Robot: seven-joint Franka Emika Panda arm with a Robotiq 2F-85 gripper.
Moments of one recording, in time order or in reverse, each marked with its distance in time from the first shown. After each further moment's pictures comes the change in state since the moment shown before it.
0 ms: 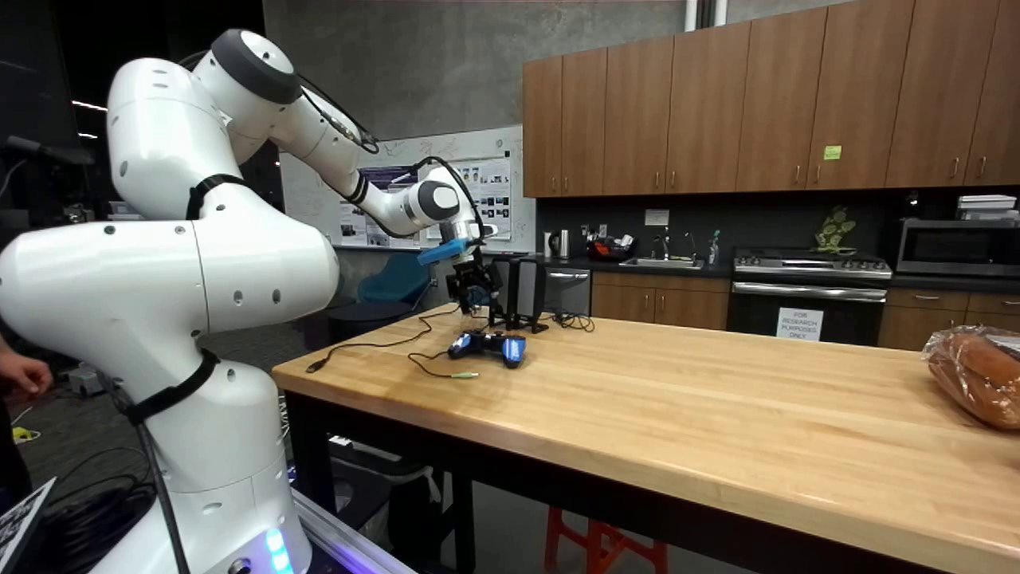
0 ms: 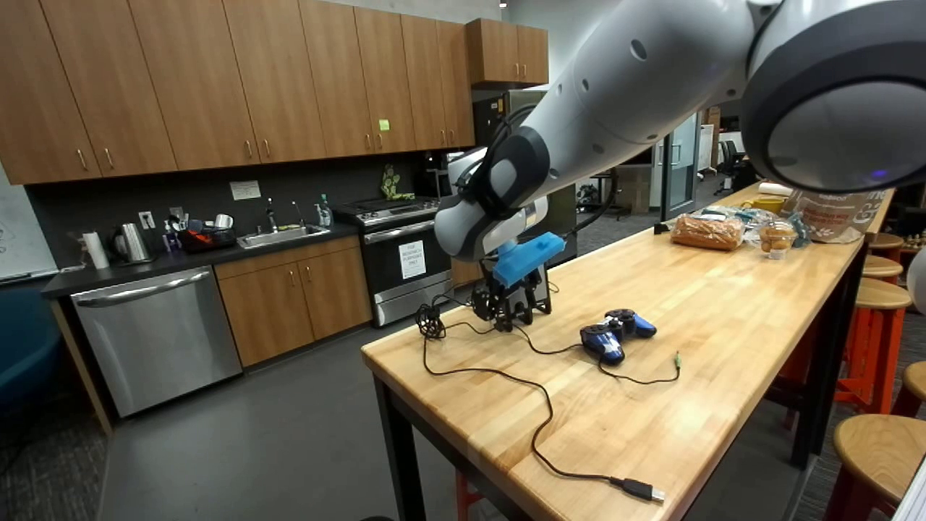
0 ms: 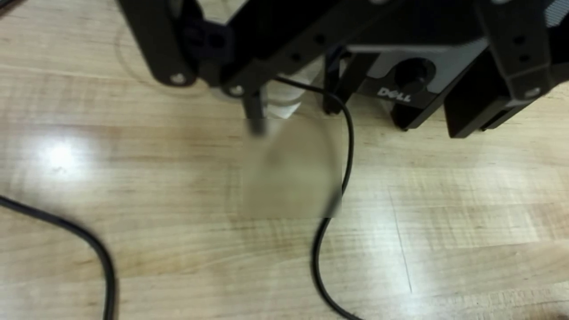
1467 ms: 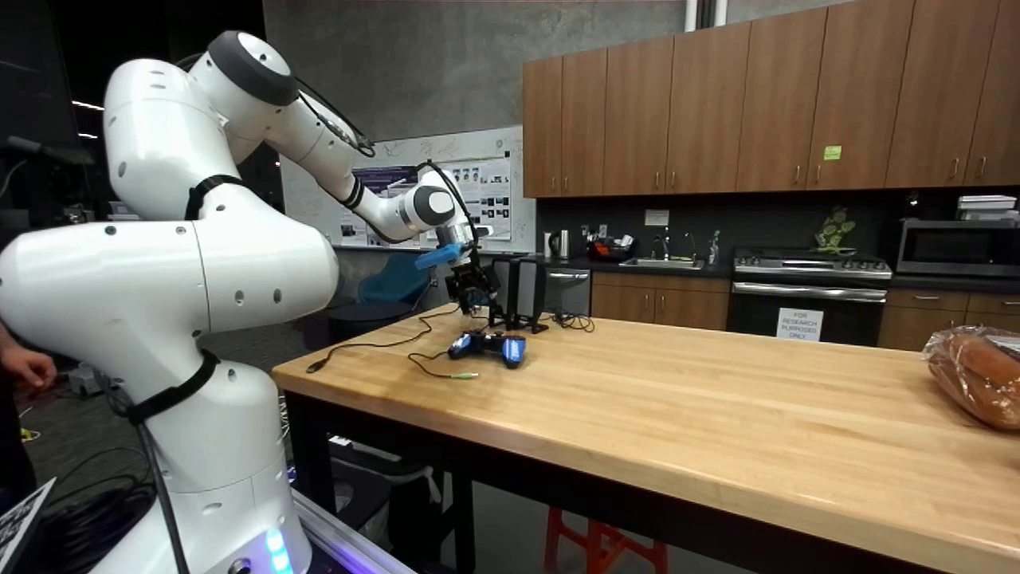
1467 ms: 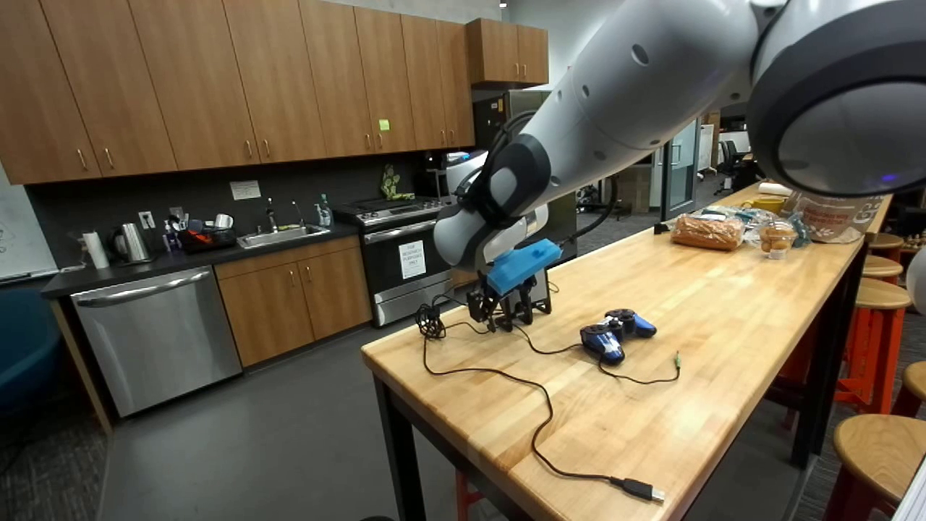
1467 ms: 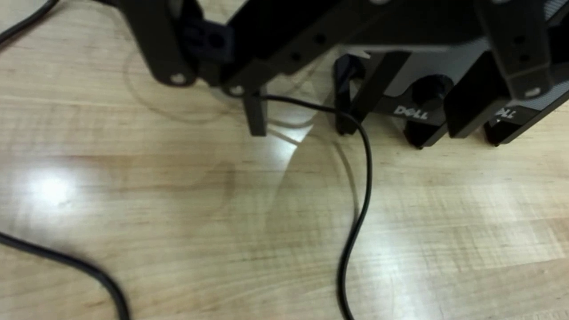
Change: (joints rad) arm 0.021 -0.005 0.006 -0.025 0.002 0.095 0.060
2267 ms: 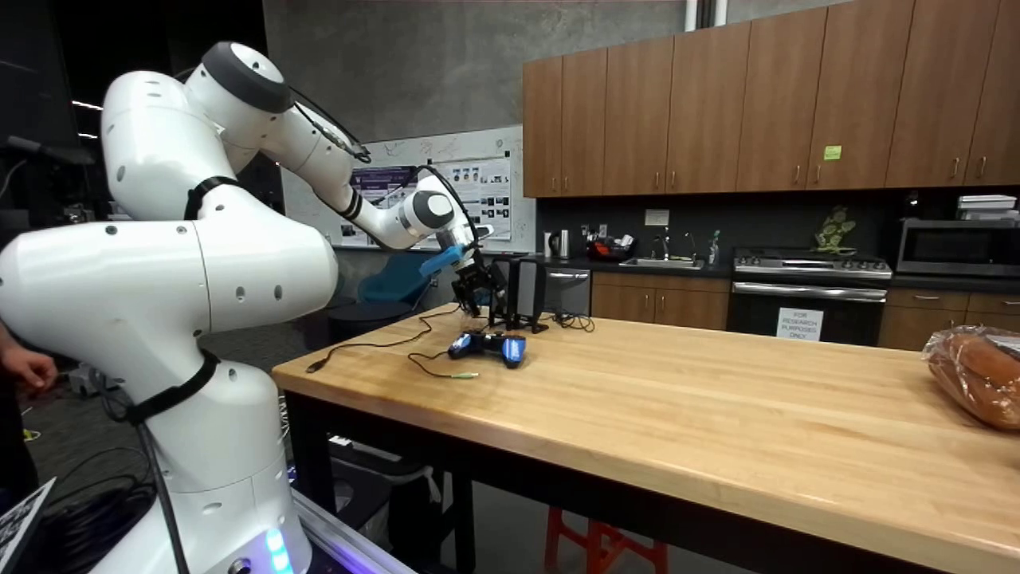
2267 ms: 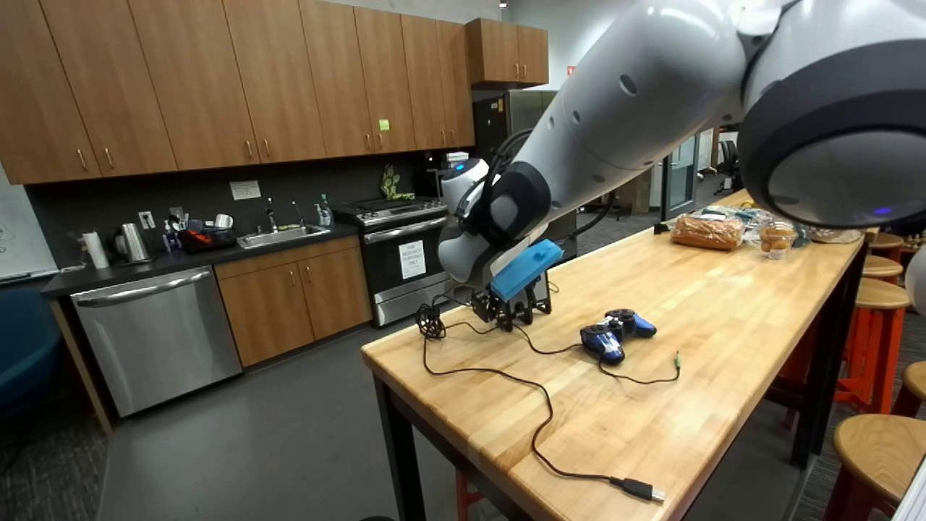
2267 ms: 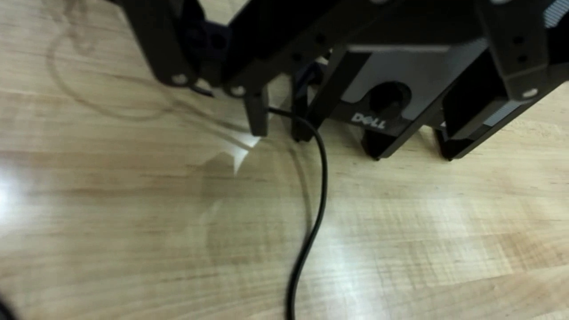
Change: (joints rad) arm 0.022 -0.062 -0.033 -0.007 -0.076 0.031 0.058
